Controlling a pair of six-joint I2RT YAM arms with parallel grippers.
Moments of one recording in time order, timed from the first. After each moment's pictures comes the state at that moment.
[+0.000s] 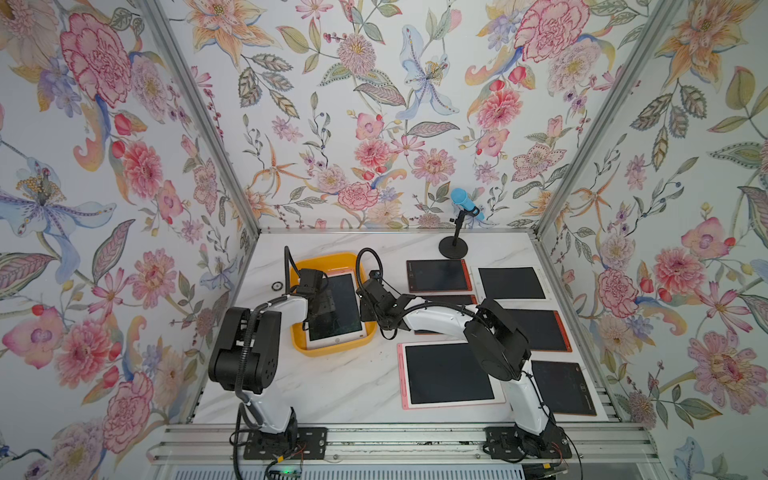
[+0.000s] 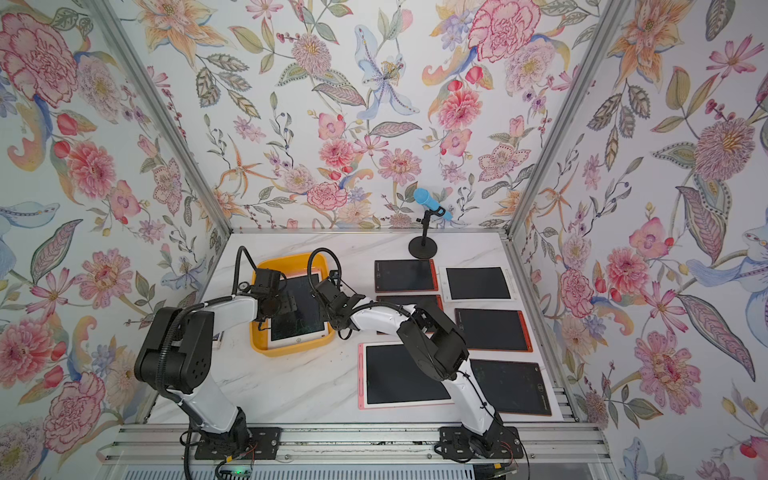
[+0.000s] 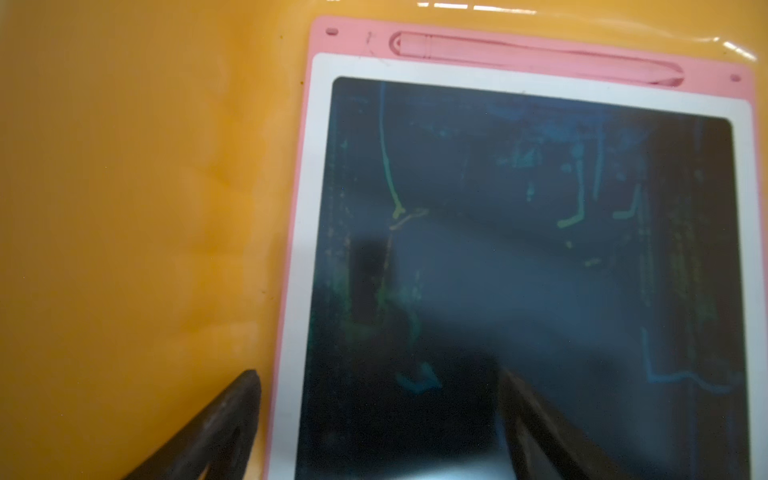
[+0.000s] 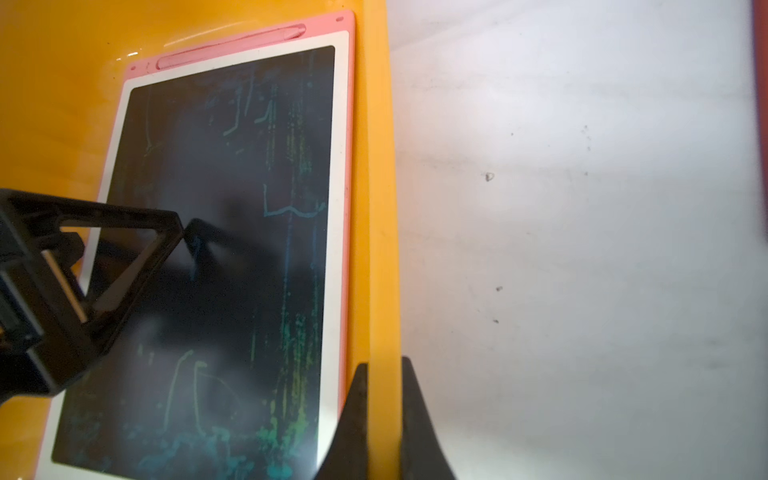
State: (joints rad) left arm -0.14 1.73 0.89 -0.19 -0.17 -0.39; right arm 0.95 2.16 1.55 -0.26 0.27 0.67
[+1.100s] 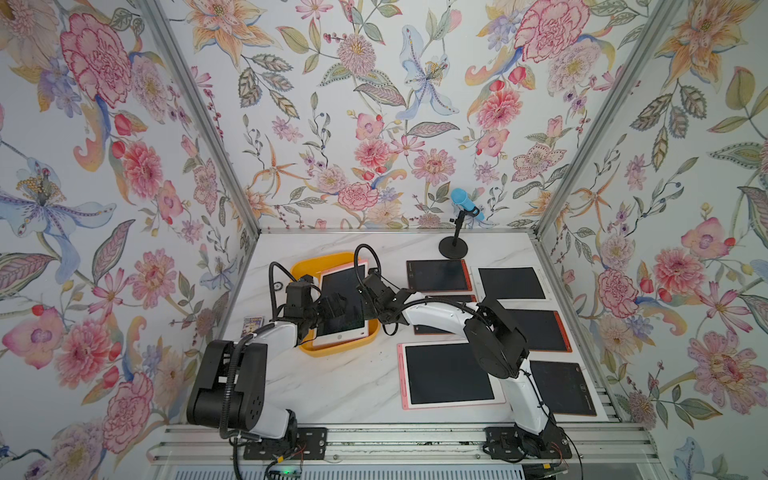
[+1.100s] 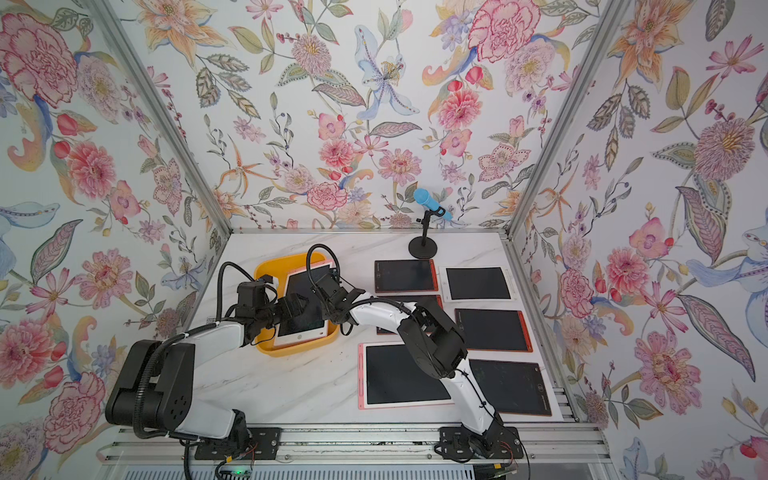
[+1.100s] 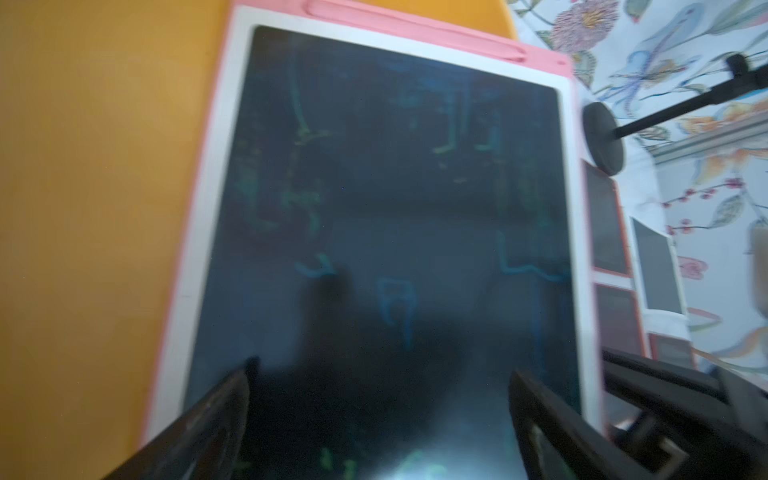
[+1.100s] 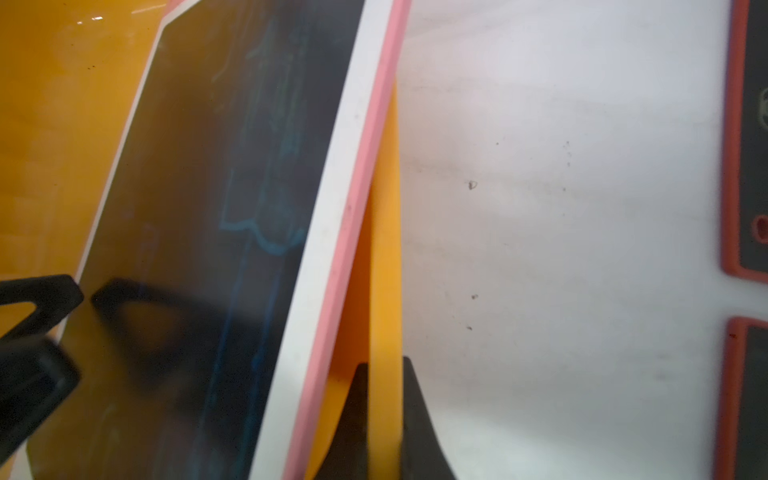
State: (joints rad) left arm -0.11 1.47 0.61 0.14 0.36 -0.54; right arm 0.94 2.19 1.62 -0.37 0.26 0.60
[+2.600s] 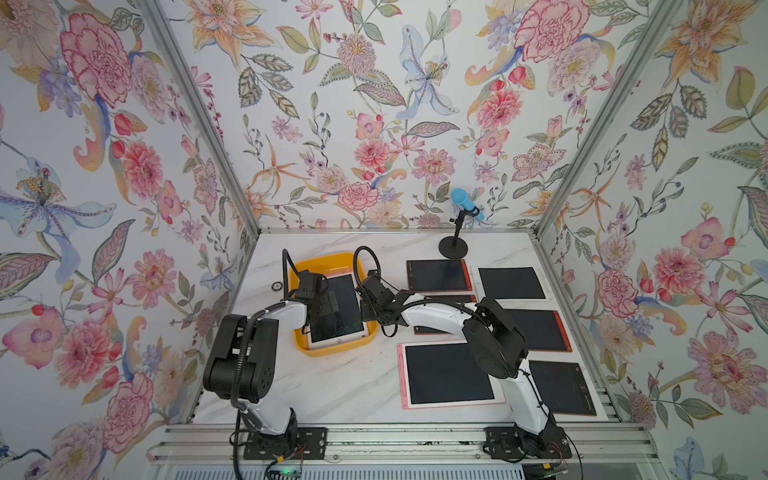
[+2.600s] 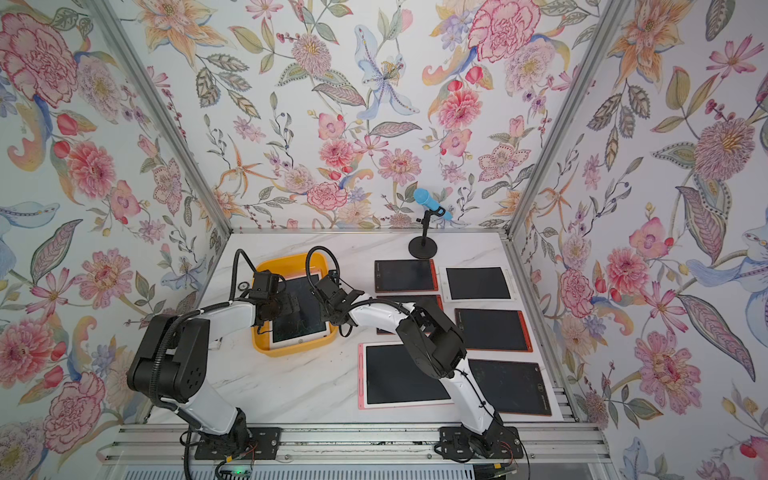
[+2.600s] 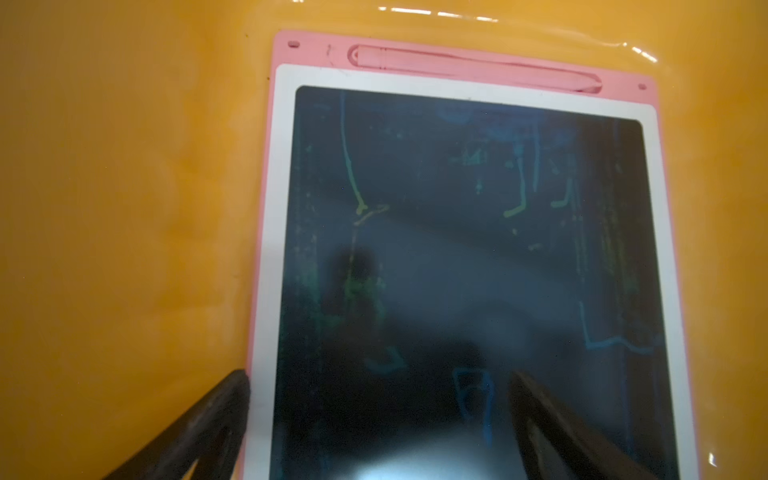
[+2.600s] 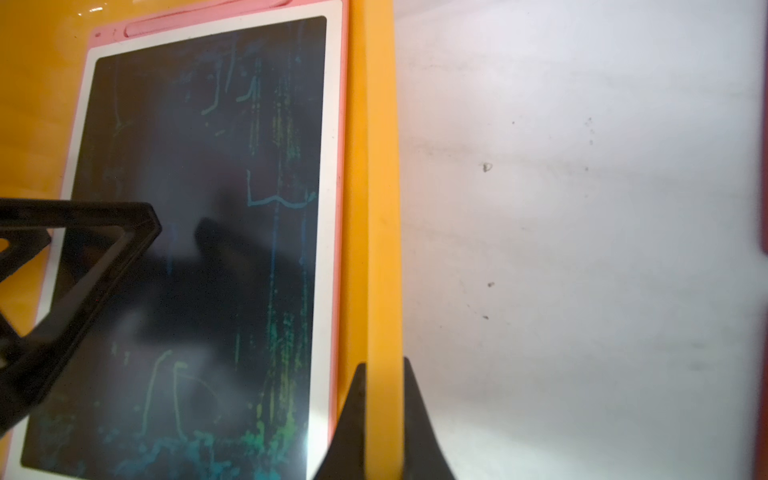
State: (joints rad) left arm -0.14 1.67 0.83 -0.14 -0.12 -0.41; right arm 0.94 2.19 1.61 -0.36 0.24 0.63
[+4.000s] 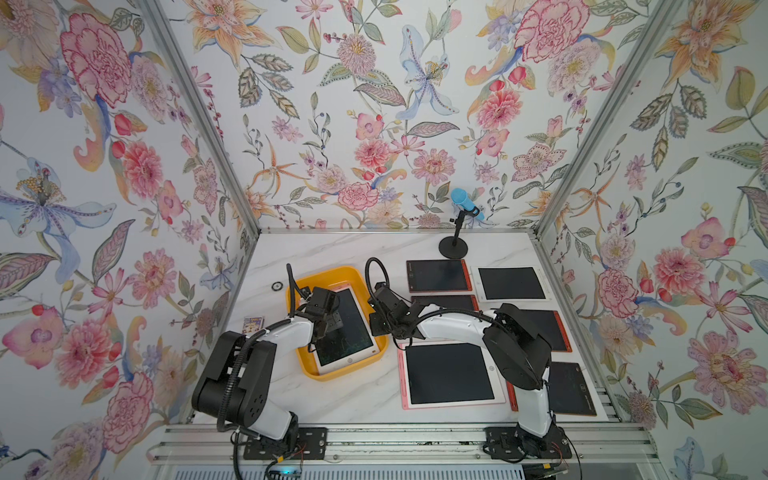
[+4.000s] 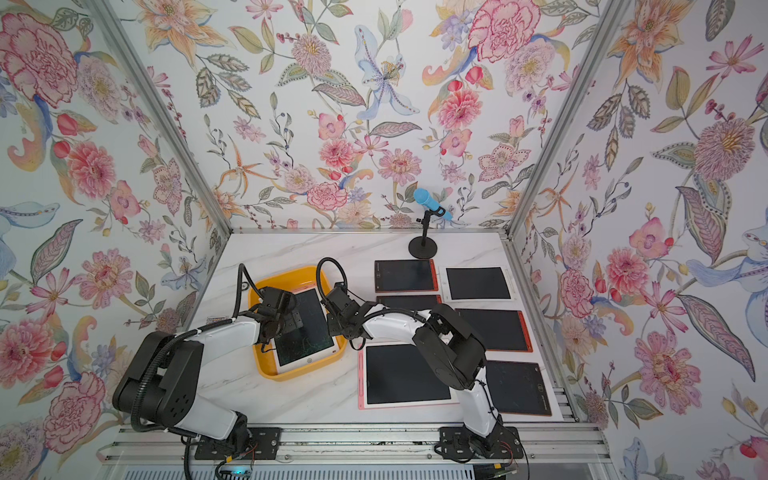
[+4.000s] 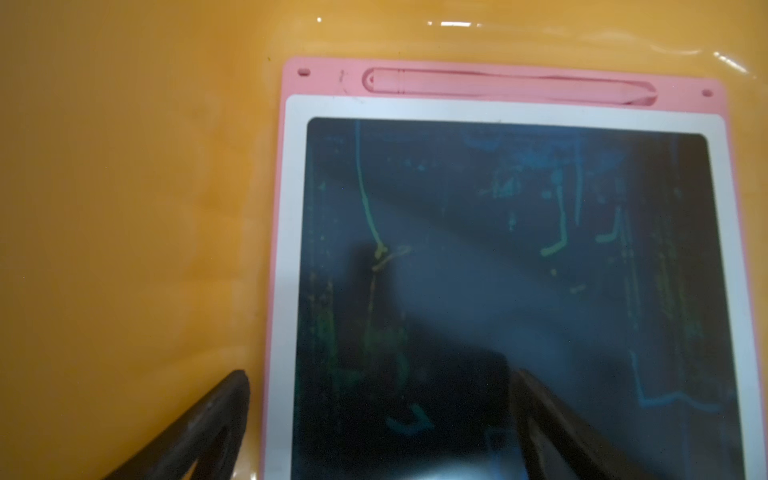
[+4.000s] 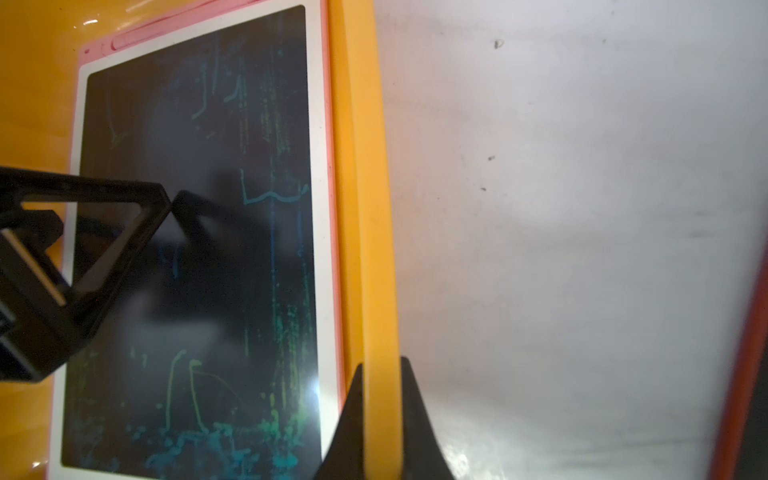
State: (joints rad) left arm -0.29 1.55 0.71 -0.27 -0.32 -0.64; right arm 0.95 2.00 1.34 -0.29 0.15 0.62
